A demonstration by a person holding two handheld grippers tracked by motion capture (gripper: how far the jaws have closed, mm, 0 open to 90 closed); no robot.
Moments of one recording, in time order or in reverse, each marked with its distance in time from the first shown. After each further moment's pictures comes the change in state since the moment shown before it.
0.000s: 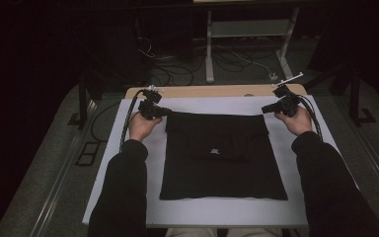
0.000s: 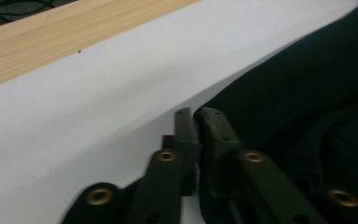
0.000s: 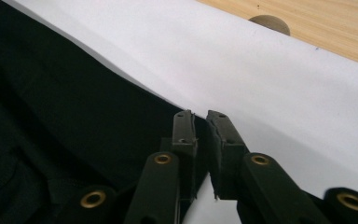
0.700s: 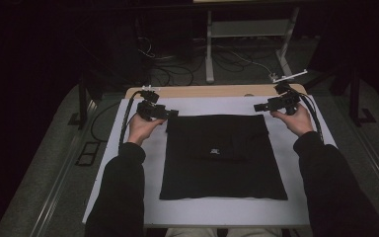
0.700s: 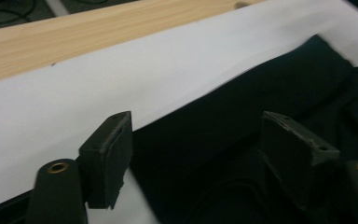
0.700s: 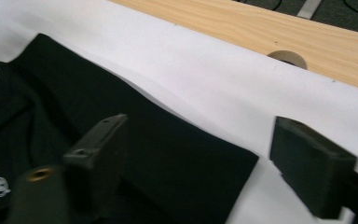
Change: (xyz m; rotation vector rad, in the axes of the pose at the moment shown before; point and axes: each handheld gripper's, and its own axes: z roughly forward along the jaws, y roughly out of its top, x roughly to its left) left arm -0.011 -0.004 -0.015 -0.113 -0.105 -0.057; right arm 0.018 0.007 -0.019 -0.096 0.071 0.025
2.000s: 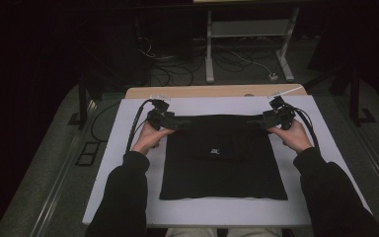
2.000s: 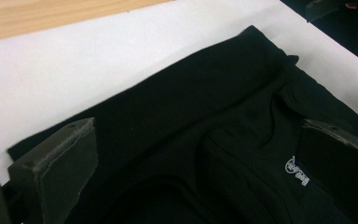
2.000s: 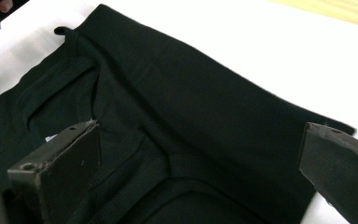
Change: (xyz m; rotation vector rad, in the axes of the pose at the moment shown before) left arm -0.028 -0.019 0.020 -0.005 -0.192 0.001; right arm 0.035 -0.037 0.003 0.014 0.134 -0.048
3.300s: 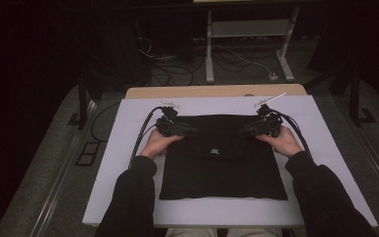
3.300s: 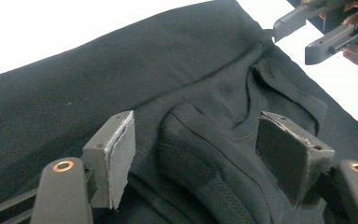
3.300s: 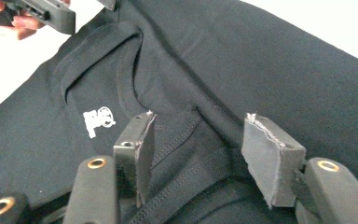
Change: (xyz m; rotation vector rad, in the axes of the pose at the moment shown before) left arm -0.002 -0.015 0.029 0.087 -0.107 -0.046; right arm 0.017 -0.007 0.031 0.102 0.141 -0.020
